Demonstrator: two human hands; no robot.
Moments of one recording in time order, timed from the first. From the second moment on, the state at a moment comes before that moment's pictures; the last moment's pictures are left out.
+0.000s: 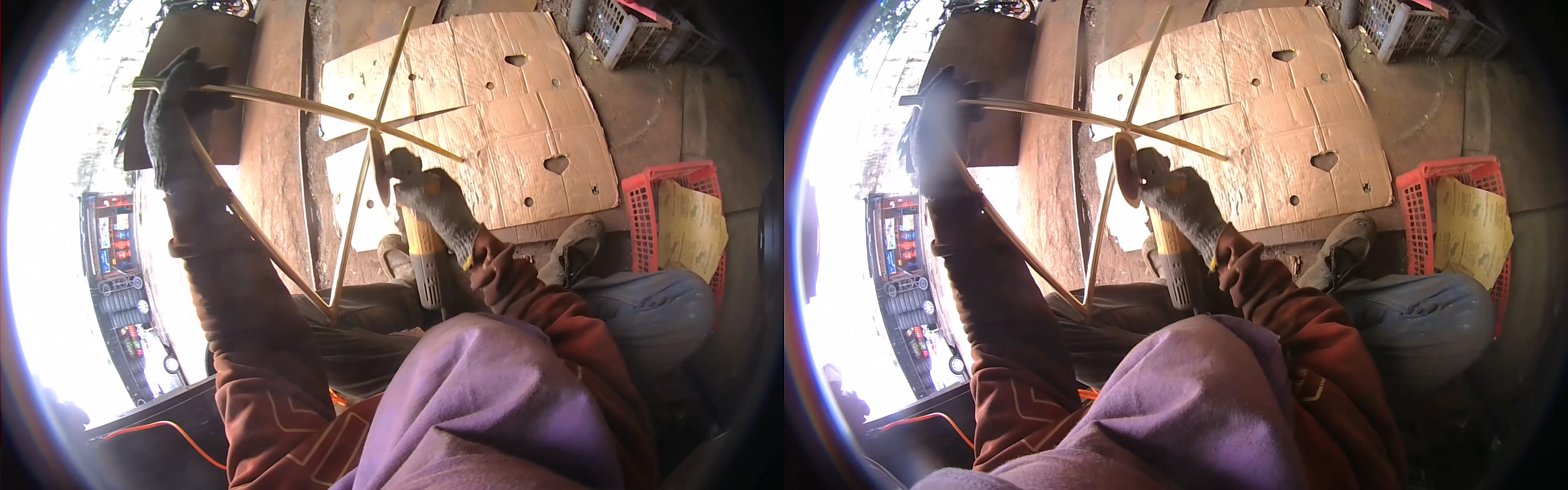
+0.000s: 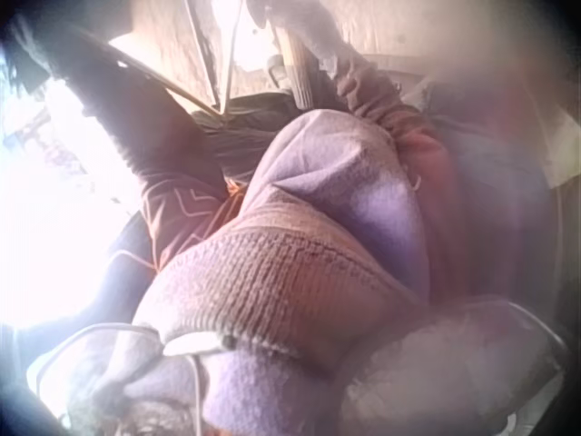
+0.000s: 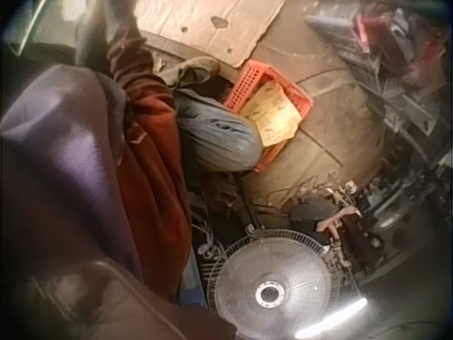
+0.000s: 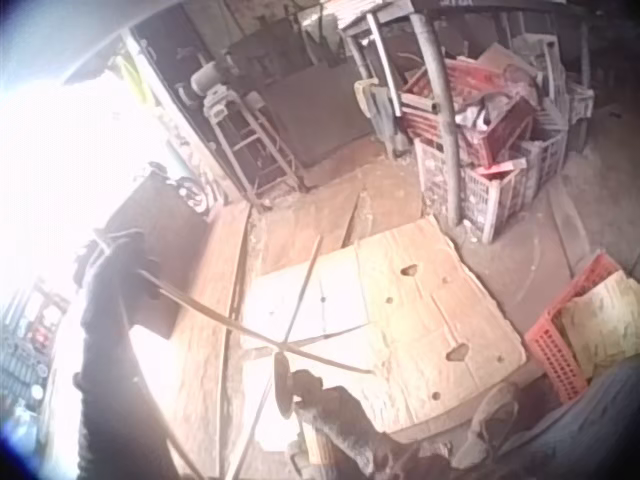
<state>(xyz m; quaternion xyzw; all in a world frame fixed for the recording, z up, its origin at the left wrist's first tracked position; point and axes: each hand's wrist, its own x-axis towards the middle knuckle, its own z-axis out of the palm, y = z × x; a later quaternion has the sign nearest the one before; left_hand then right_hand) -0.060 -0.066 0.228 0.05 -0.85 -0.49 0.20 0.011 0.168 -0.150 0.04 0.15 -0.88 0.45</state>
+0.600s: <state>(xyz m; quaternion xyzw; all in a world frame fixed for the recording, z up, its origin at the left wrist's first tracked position) -0.043 0.029 0.243 -0.07 -0.76 -0.60 0.22 -0.005 0.266 0.029 -0.18 0.77 -0.55 0.27</state>
